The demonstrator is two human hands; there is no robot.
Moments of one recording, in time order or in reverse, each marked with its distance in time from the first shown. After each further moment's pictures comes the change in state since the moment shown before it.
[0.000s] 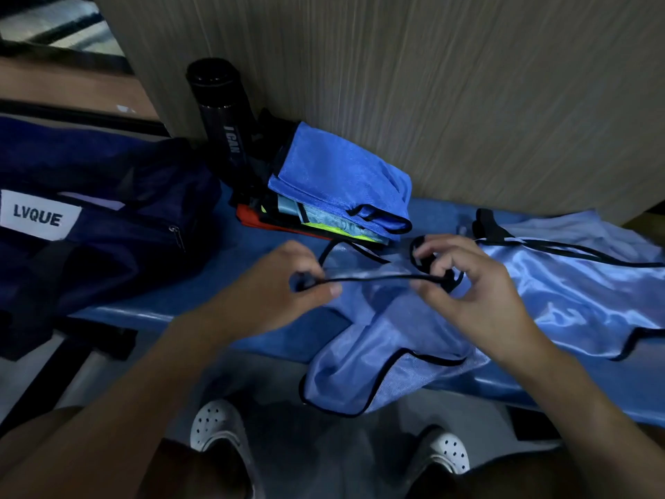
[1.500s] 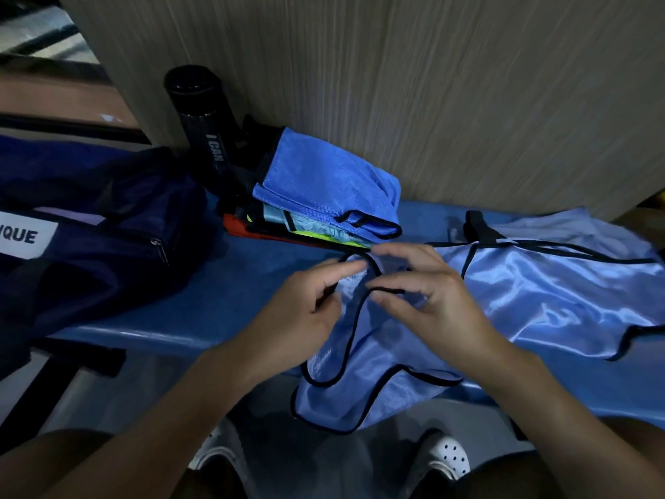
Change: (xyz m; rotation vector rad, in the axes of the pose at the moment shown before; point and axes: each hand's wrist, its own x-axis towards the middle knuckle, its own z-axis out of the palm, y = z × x) left_hand -0.006 0.044 0.024 -0.420 -0.065 -0.078; right_hand 0.006 0.004 0.025 -0.112 -0.115 -0.069
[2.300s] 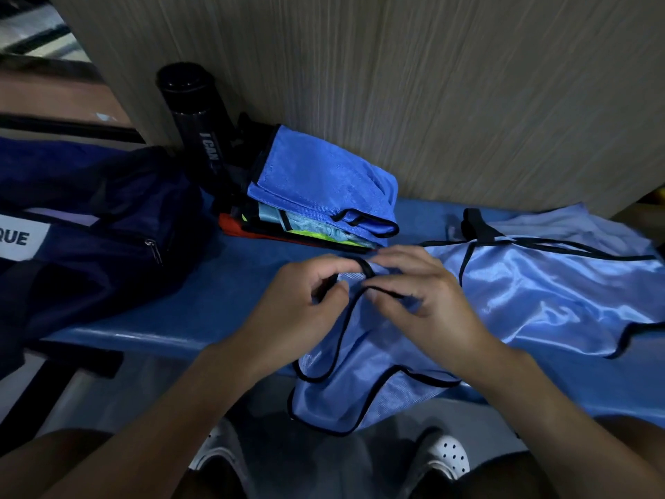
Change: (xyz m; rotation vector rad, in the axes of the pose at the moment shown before) left_hand 0.004 0.014 0.002 -0.018 0.085 -0.020; right_hand 0.000 0.005 0.005 -0.074 0.042 -0.080
